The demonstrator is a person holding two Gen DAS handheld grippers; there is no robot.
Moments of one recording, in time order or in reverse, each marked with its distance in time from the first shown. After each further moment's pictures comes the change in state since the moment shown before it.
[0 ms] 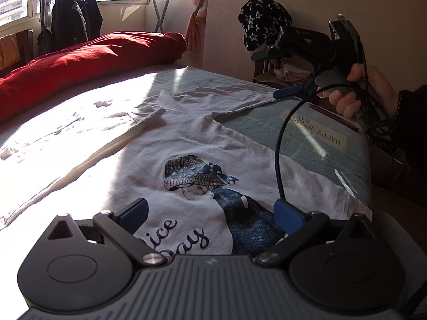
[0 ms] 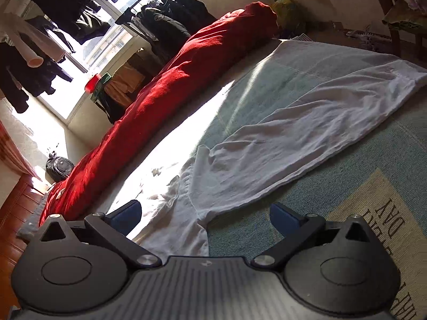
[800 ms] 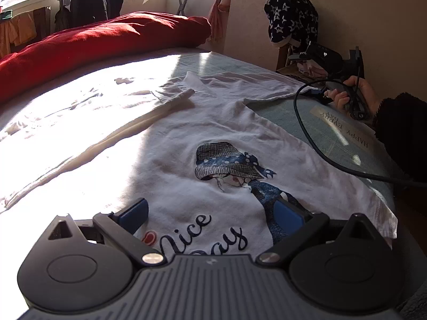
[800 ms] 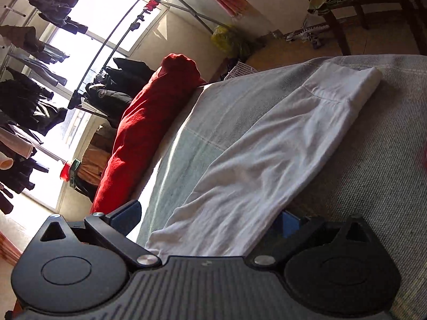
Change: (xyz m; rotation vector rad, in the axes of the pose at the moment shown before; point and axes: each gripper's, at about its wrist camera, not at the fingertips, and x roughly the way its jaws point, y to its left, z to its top) left arm 0.025 0.025 -0.005 -0.079 0.068 0.059; right arm 0.043 -0.150 0.073 0.273 -0.220 -0.014
